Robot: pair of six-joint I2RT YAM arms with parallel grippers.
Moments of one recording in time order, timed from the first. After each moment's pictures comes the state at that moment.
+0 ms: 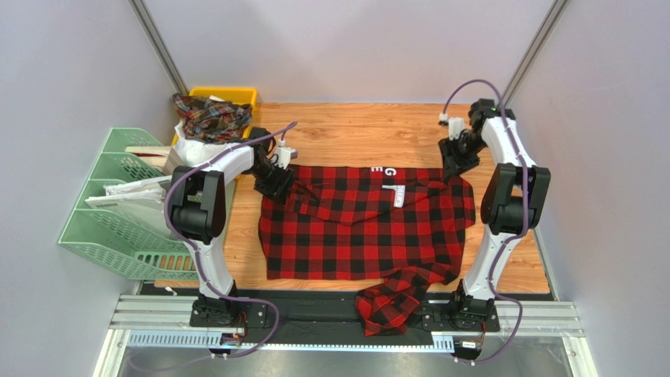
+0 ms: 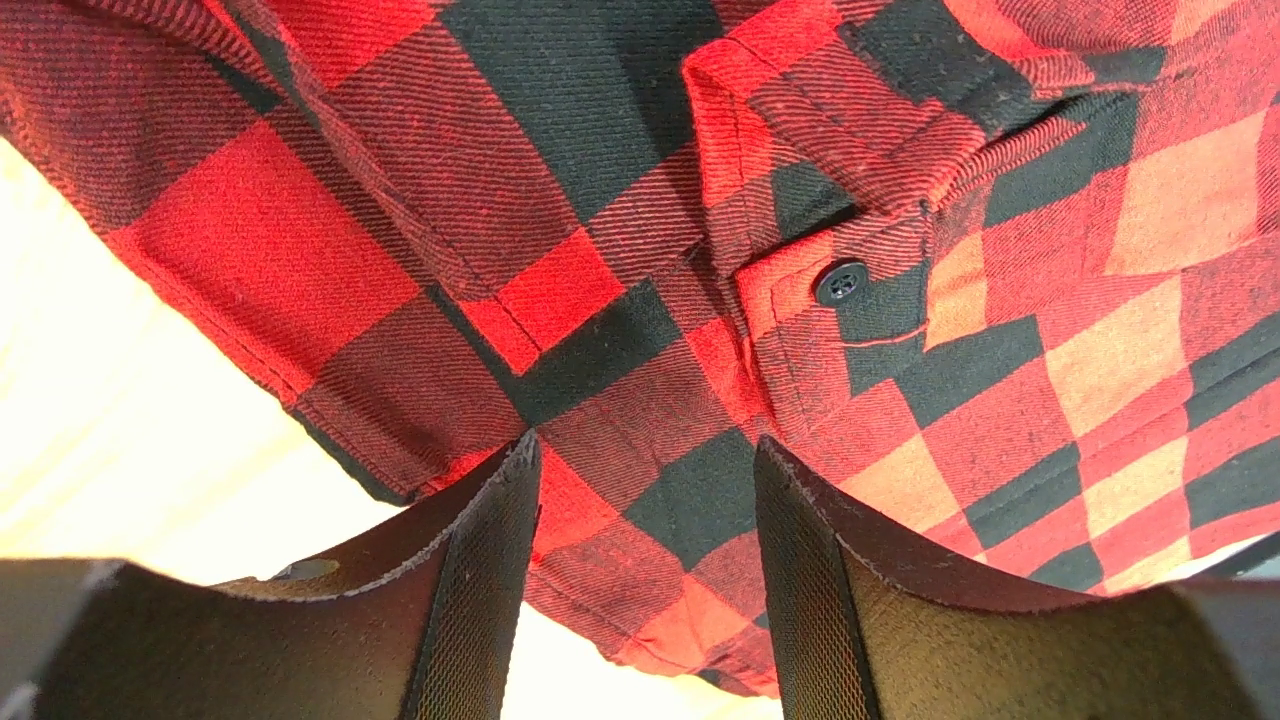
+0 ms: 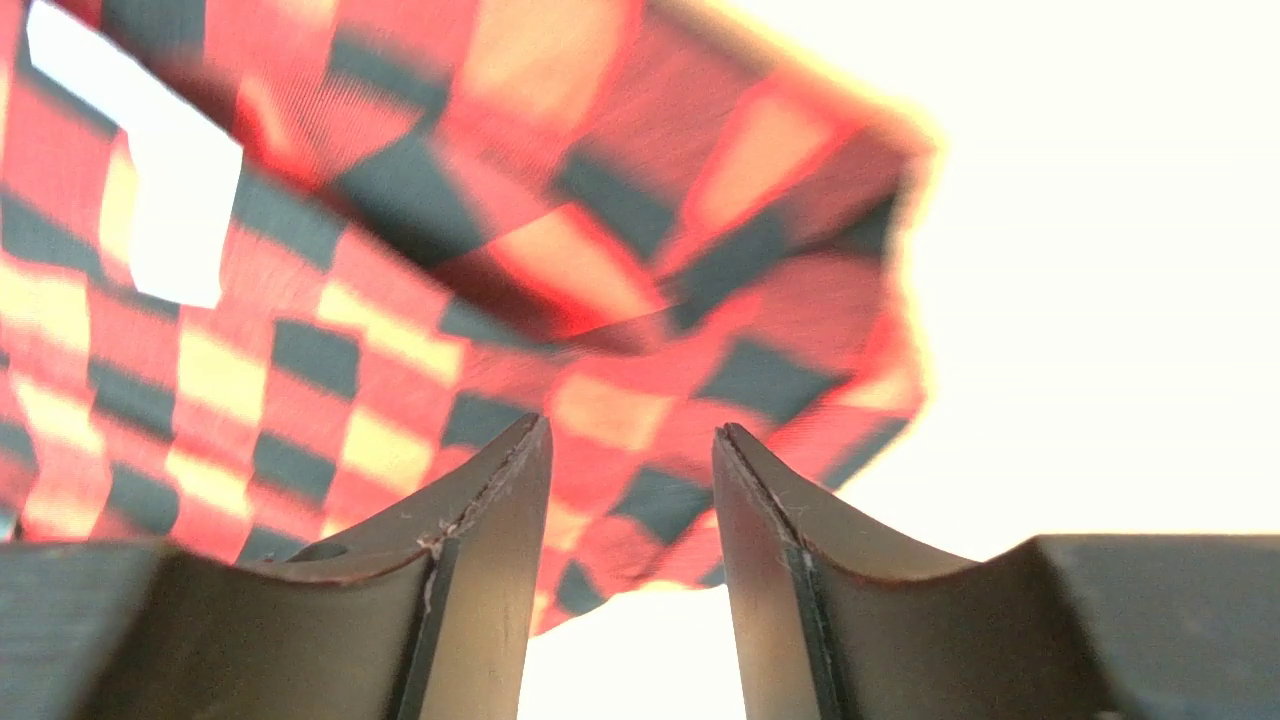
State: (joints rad) left arm -0.18 1.91 1.33 -0.80 0.32 0.31; right arm -0.12 2.02 1.73 -1.14 -0.30 -0.49
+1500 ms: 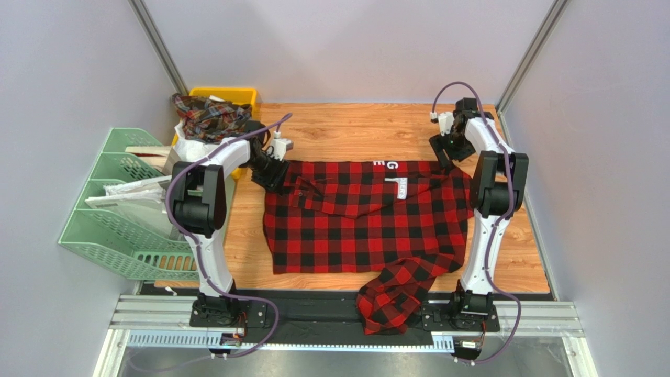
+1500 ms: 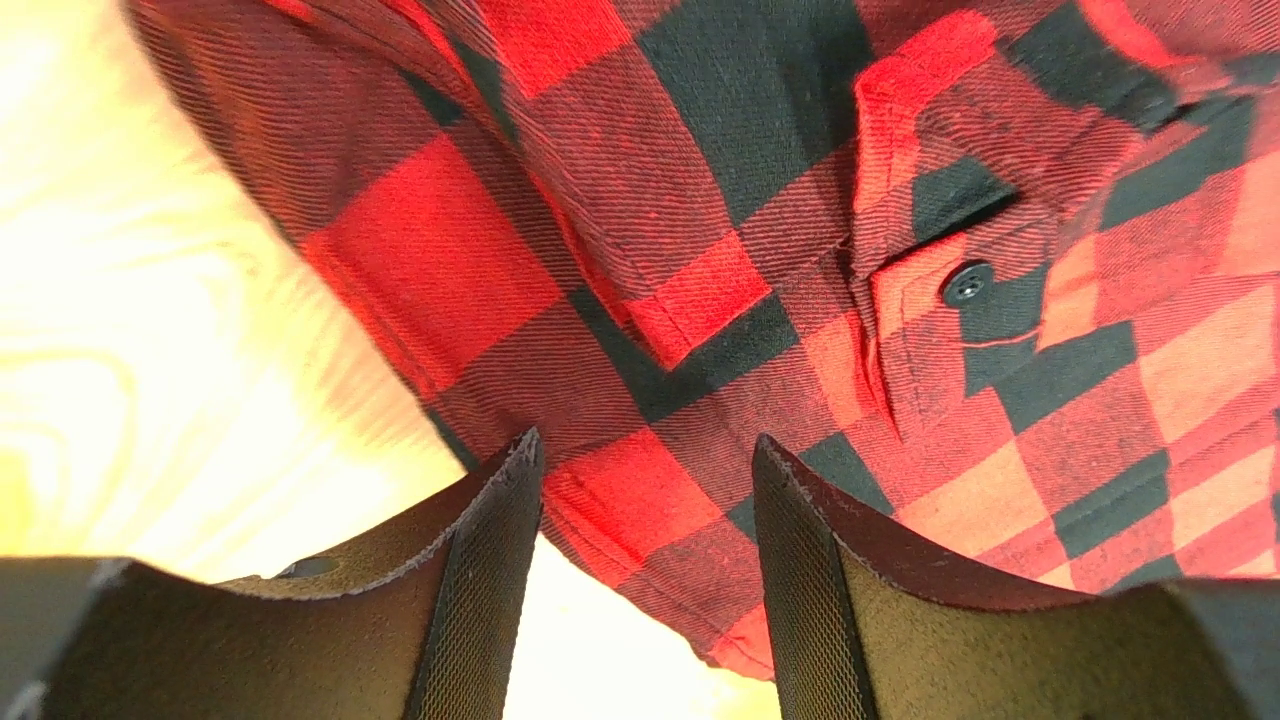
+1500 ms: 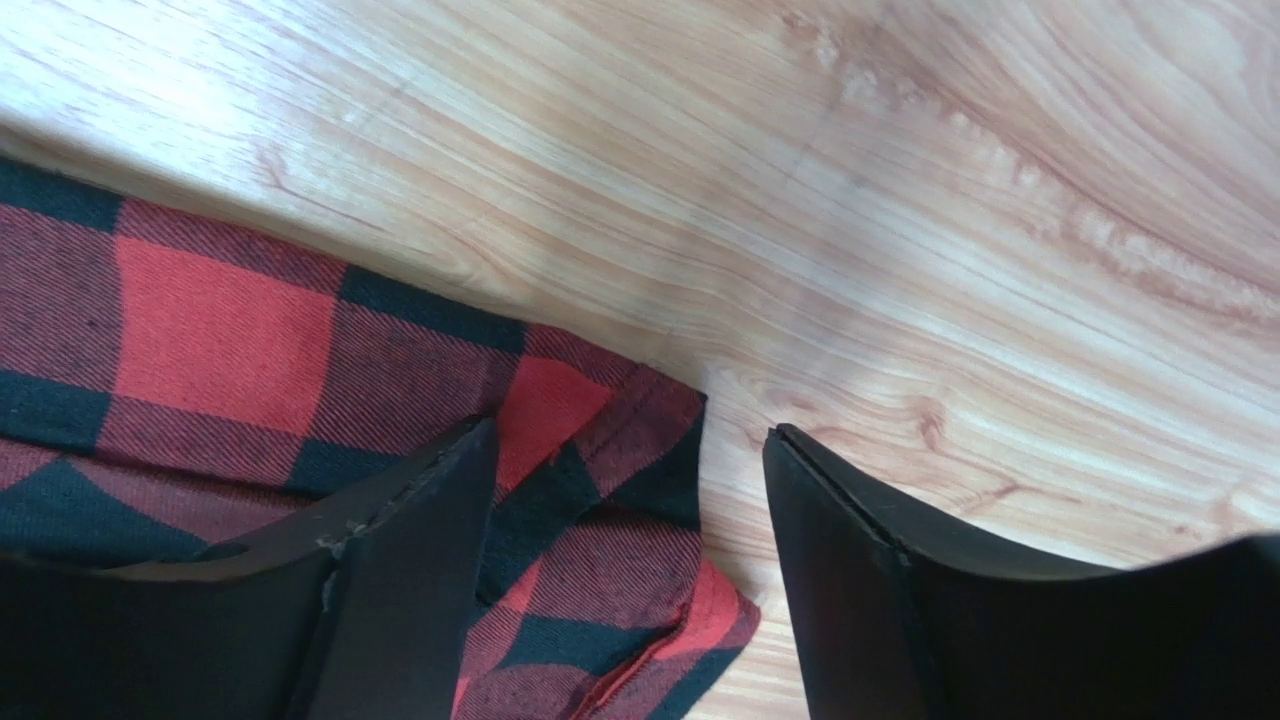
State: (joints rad) left arm -0.14 1.98 1.42 -0.78 0.32 0.35; right arm -0.10 2.27 1.90 -0.85 -0.07 -0.52
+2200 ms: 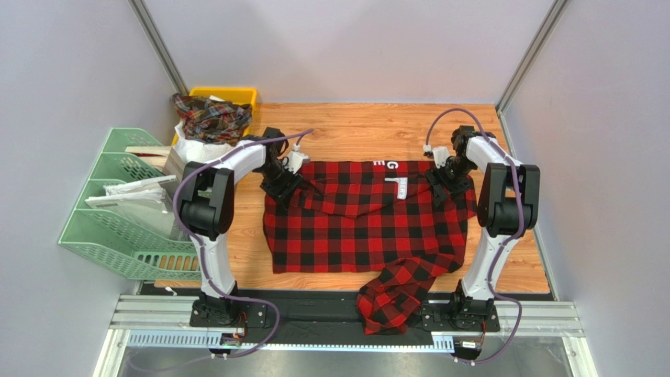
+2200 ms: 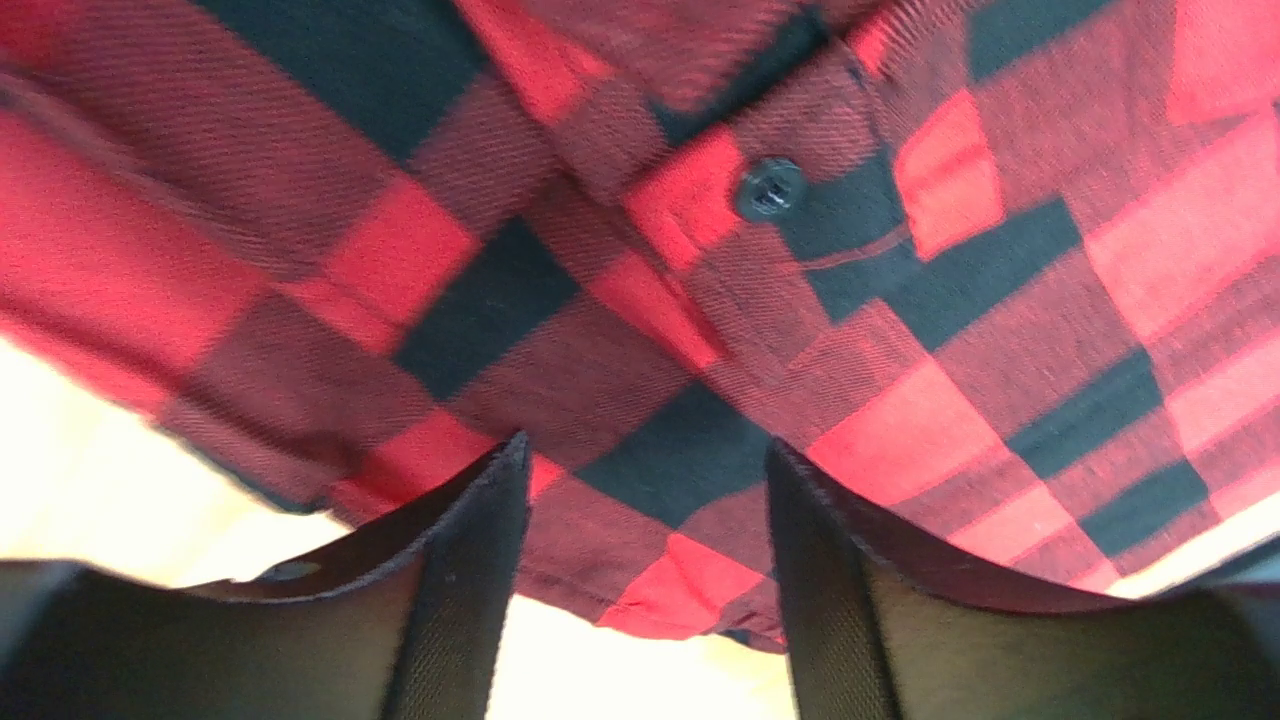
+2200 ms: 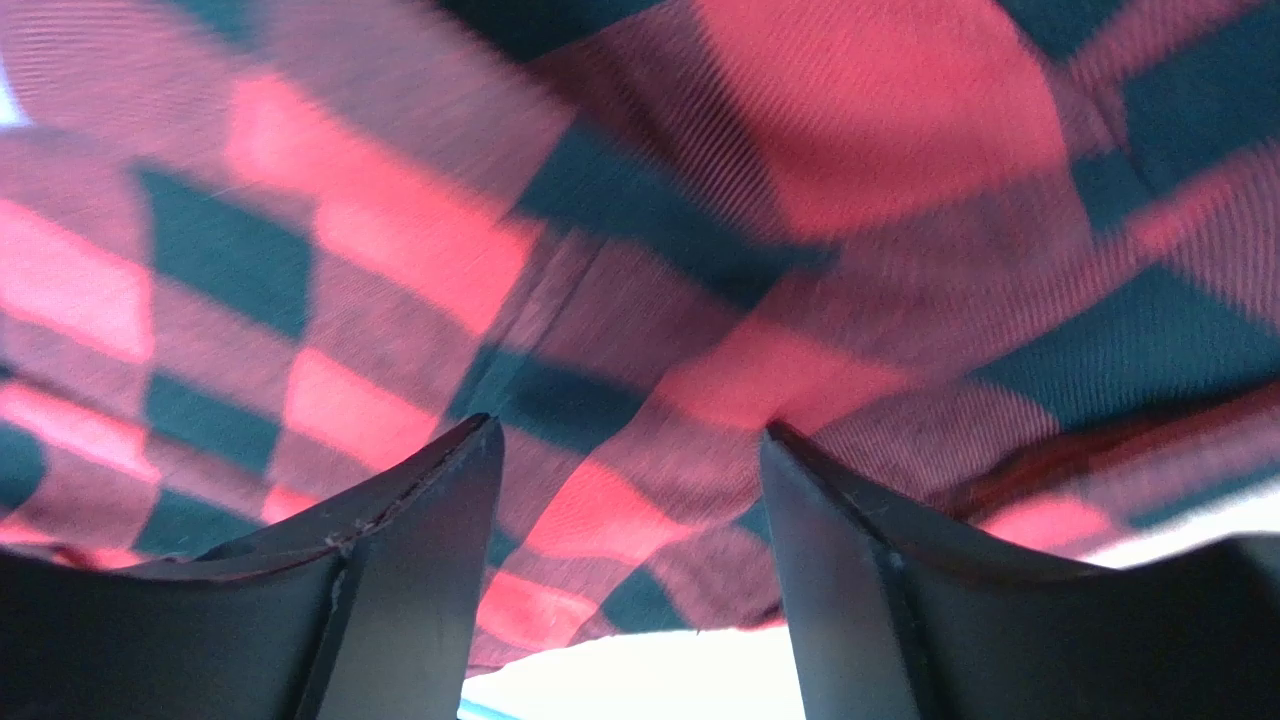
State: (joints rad) left arm -0.26 1.96 1.38 -0.87 0.27 0.43; right arm -0.07 1.98 1.45 -1.00 -0.21 -0.56
